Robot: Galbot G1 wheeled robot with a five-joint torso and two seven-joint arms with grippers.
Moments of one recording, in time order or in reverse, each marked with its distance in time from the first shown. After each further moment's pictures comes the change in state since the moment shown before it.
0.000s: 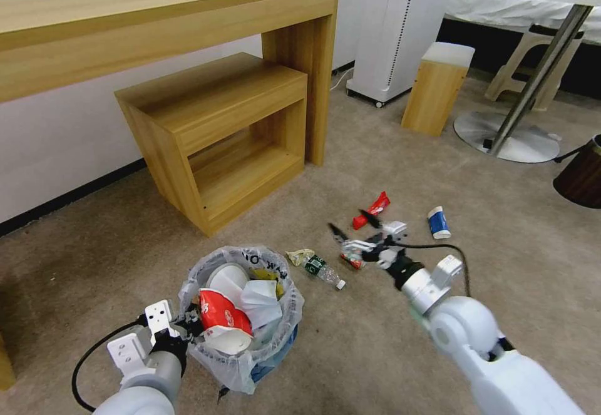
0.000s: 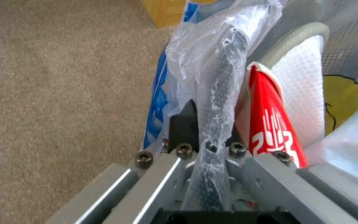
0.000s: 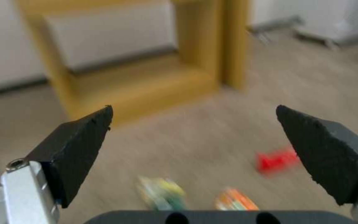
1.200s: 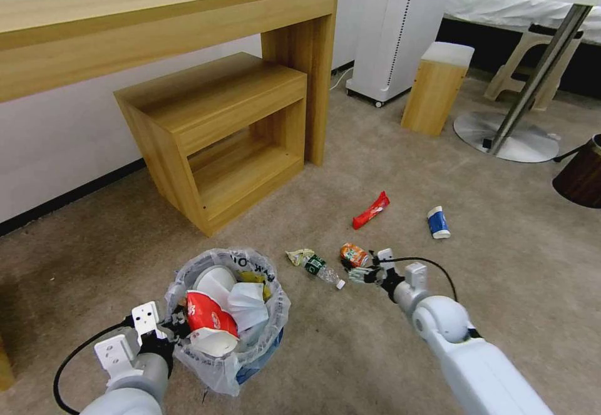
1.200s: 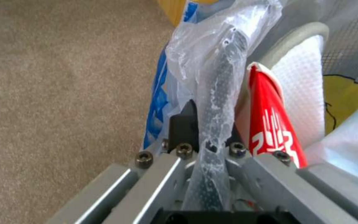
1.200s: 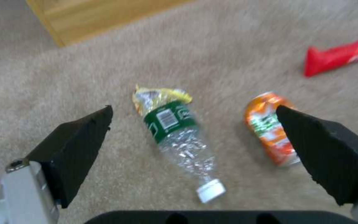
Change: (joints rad) left arm 0.024 0.016 -0.042 0.008 0.025 -0.001 0.008; right arm 0.194 0.186 -0.109 -0.481 -0.182 -0.090 -0.158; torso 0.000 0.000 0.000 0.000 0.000
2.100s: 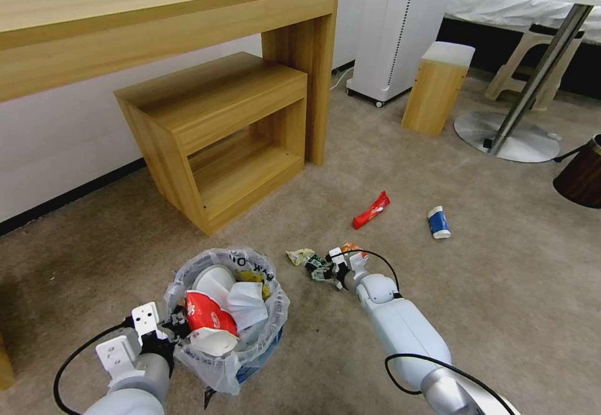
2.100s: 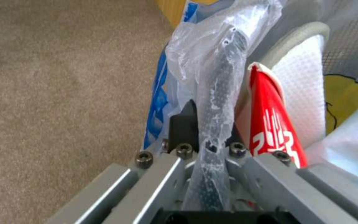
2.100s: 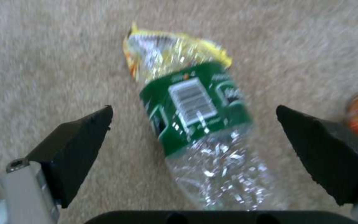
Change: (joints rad) left arm -0.013 -0.004 -0.005 0.004 0.017 -0.003 0.002; right arm 0.379 0.297 -0.059 -0.715 -0.335 0.095 -0.111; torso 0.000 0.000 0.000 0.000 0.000
